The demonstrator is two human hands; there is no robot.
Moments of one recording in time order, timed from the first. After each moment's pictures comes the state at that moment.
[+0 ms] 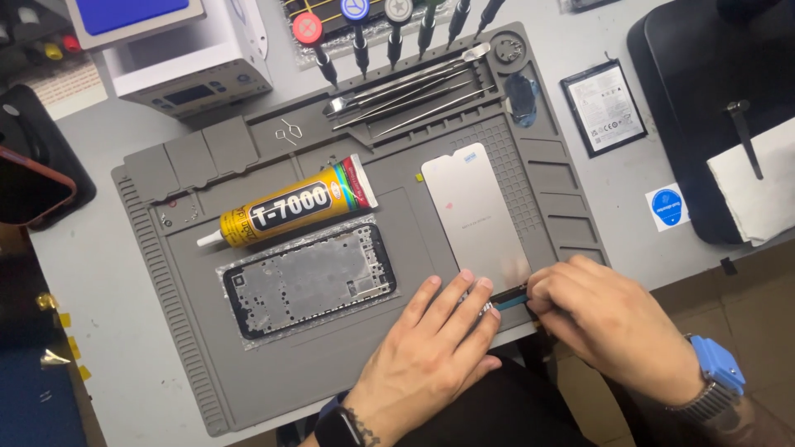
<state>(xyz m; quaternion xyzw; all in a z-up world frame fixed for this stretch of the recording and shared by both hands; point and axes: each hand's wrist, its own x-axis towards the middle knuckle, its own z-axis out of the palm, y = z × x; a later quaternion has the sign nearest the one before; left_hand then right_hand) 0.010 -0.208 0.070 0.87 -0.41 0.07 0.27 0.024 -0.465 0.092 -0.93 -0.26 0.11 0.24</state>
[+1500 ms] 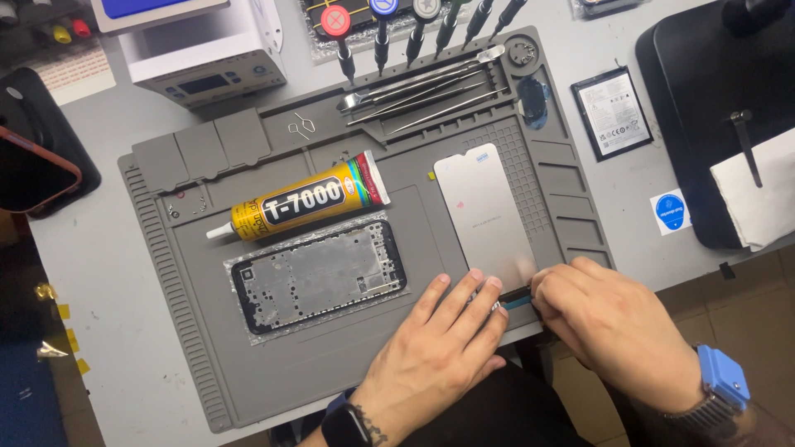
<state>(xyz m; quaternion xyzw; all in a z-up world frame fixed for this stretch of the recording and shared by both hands) 0.009 -0.206 0.066 0.87 -0.42 0.08 0.26 0.024 -0.453 0.099 -0.95 -0.28 0.09 0.14</state>
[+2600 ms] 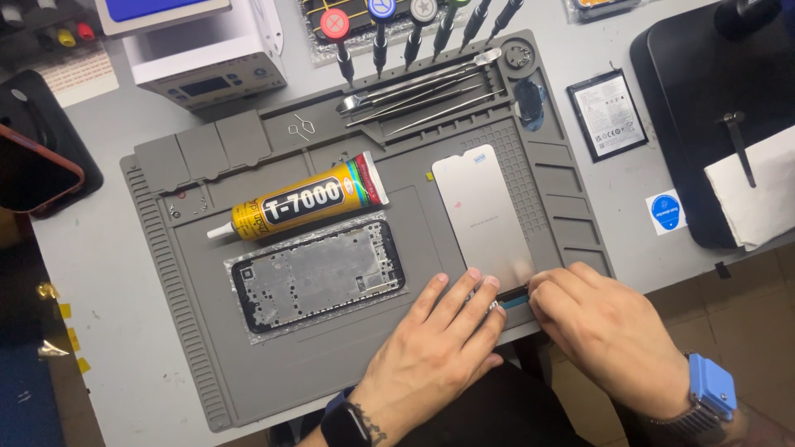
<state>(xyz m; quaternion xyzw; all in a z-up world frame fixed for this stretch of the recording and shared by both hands) 0.010 -0.206 0.067 0.87 -0.42 0.08 0.26 0.017 -0.448 0.099 -0.95 -0.30 0.05 0.09</state>
